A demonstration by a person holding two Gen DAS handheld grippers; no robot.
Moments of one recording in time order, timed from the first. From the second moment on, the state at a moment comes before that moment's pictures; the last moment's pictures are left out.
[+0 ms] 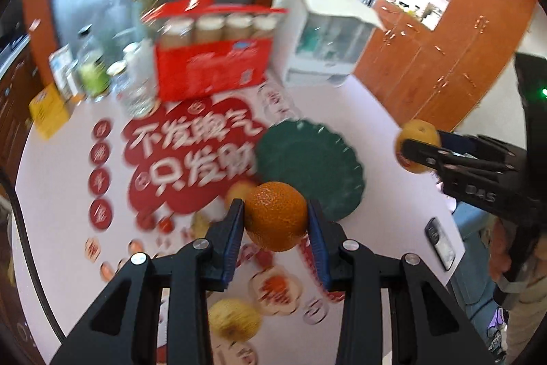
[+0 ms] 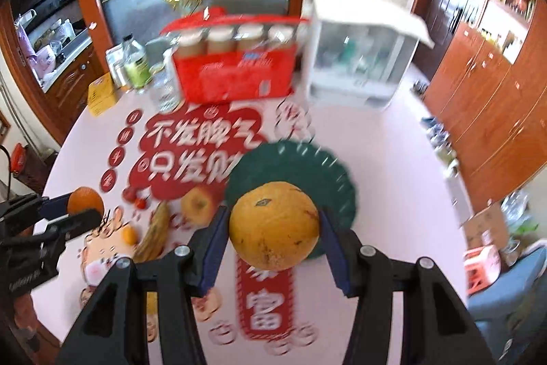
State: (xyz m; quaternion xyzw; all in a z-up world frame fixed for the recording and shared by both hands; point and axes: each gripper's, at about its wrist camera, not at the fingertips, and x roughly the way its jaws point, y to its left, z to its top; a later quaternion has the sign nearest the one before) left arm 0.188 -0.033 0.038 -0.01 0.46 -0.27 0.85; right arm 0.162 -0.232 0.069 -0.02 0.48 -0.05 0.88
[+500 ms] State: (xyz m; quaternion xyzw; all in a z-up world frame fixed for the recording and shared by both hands) left arm 0.292 -0.188 -0.072 0.00 0.55 -0.17 0.82; right arm 0.236 -0.318 -0.099 0.00 0.58 0.04 0.81
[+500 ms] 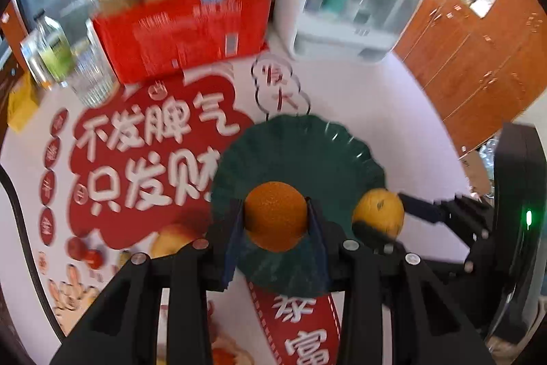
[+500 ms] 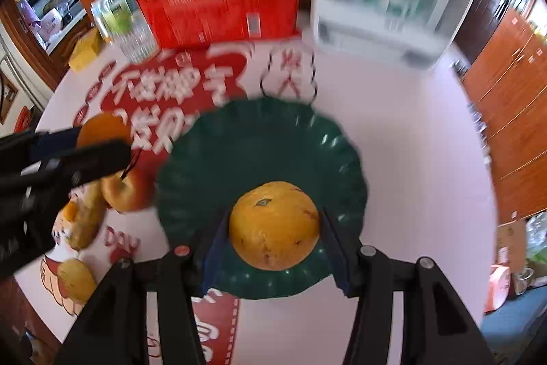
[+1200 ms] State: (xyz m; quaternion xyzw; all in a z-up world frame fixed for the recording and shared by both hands) left arm 0.302 -0.223 -0.158 0.03 0.60 -0.10 0.80; right arm 0.228 -0.327 -0.126 -0.05 0.54 0.09 0.84
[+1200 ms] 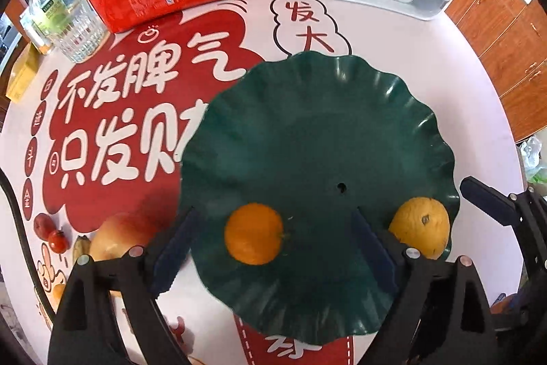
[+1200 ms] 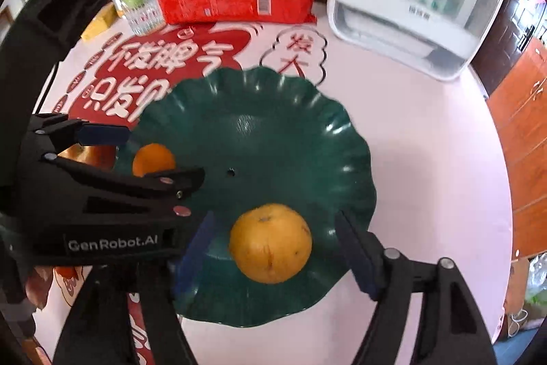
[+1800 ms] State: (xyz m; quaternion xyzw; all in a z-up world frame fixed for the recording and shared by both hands) left arm 0.264 -0.194 -0.119 0.02 0.52 -0.09 0.85; right arm 0.217 -0.332 -0.113 0.01 0.55 0.08 0.83
